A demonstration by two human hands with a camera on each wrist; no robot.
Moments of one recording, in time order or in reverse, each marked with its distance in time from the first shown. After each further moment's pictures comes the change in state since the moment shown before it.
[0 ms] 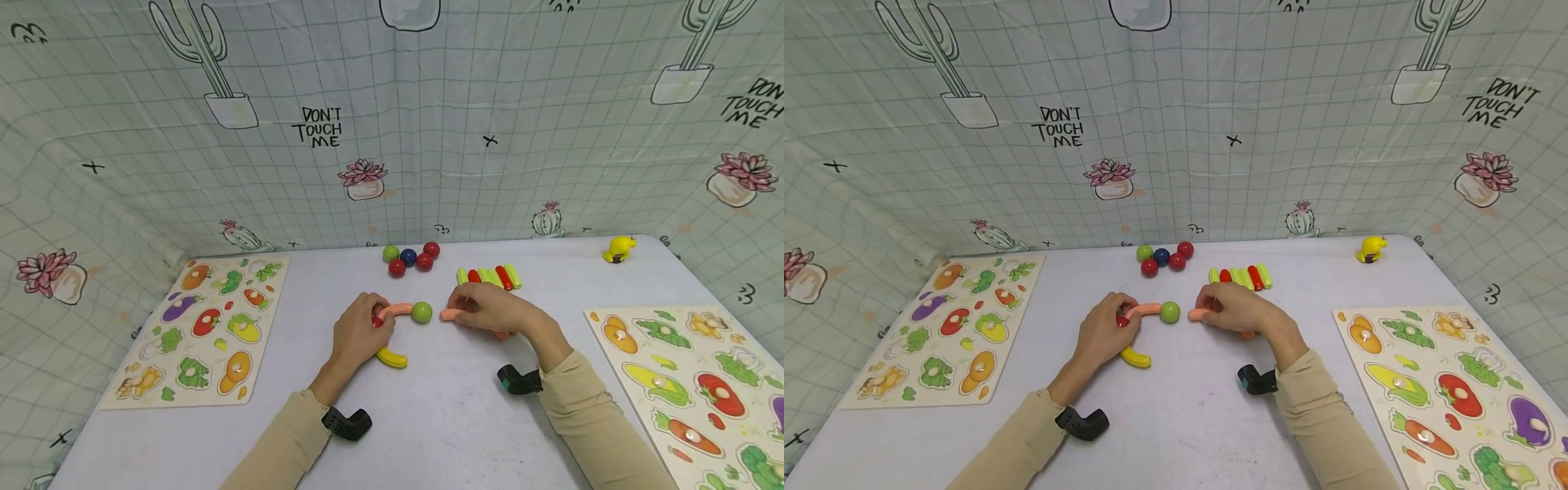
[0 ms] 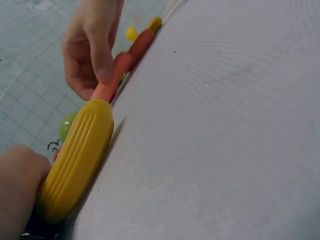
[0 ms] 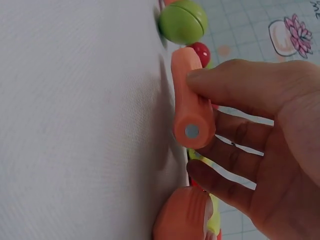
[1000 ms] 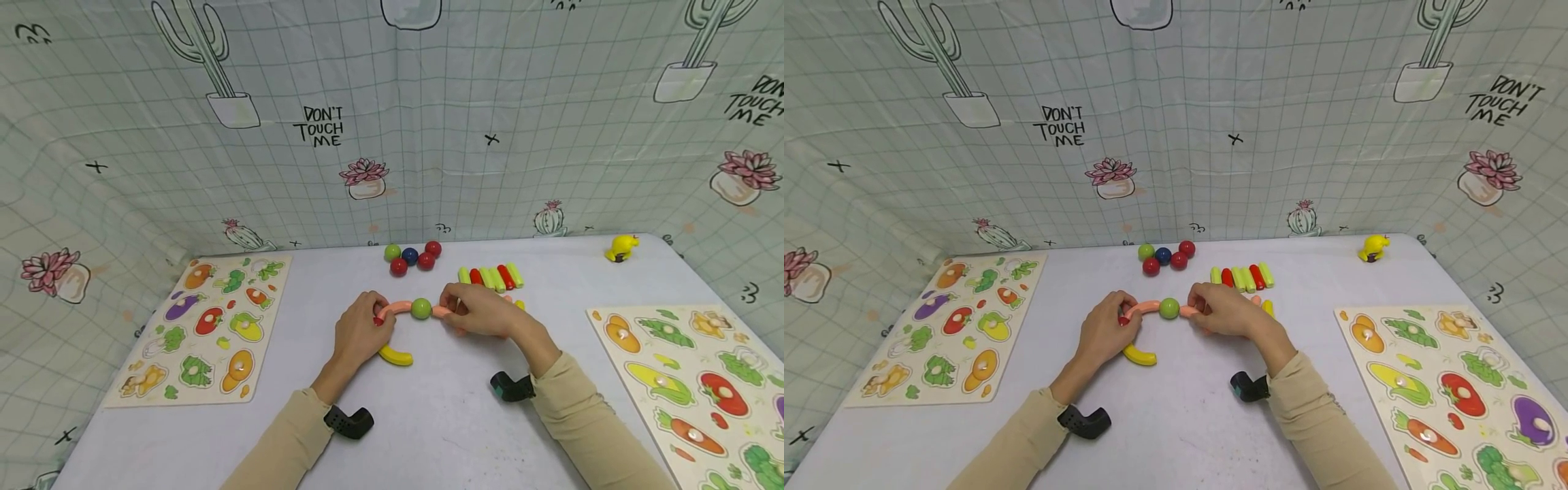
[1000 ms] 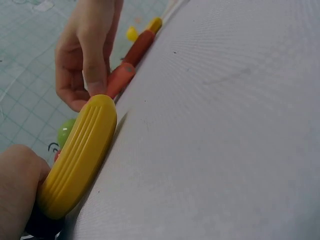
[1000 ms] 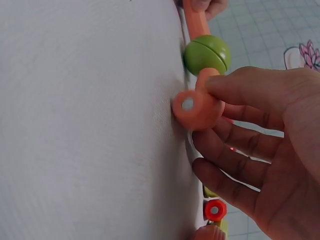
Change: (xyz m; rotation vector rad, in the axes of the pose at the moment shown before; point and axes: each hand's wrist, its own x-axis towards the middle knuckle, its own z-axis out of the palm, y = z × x) left_hand 0.000 0.001 0.000 0.002 0.017 -0.016; right_hand 0.006 -0.014 0.013 -0.022 0.060 -0.039
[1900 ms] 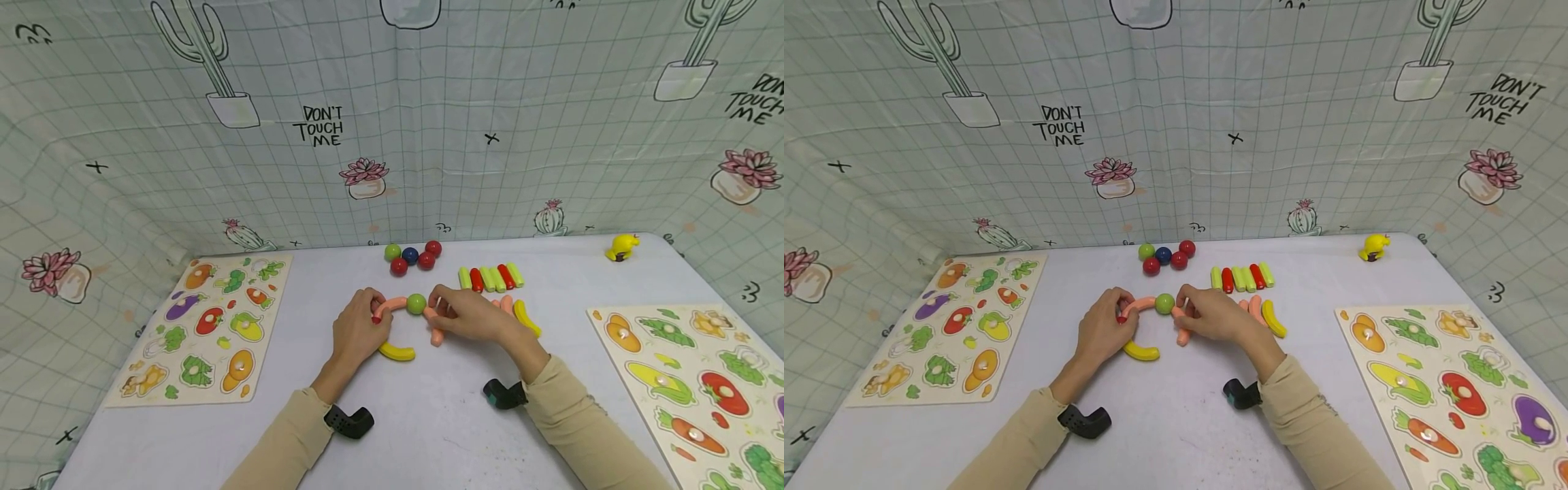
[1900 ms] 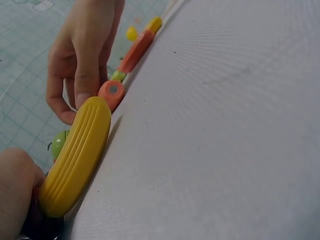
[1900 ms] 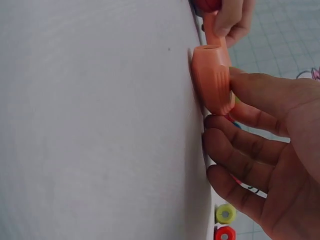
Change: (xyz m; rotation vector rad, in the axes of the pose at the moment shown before) left_hand 0.002 -0.003 0.000 0.022 0.022 -0.010; right_hand 0.005 -0.010 0.013 0.025 0.012 -0.041
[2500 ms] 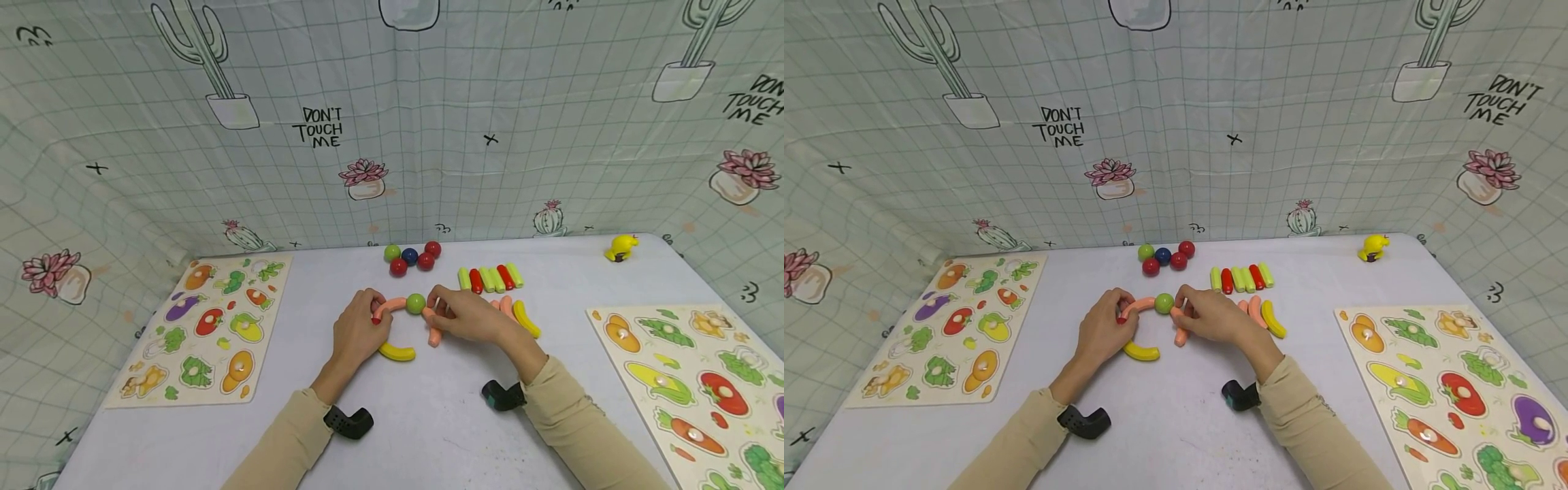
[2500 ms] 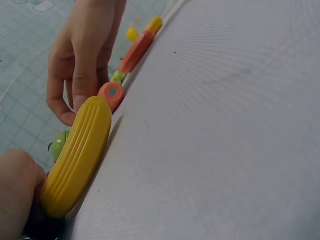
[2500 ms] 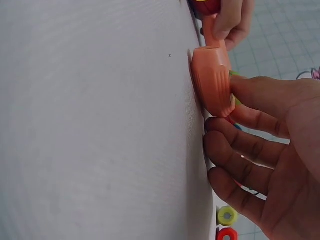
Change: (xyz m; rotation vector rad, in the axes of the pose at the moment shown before) left_hand 0.000 0.001 0.000 -0.015 -0.008 -0.006; right_hand 0.001 -0.002 0.002 0.012 0.010 0.024
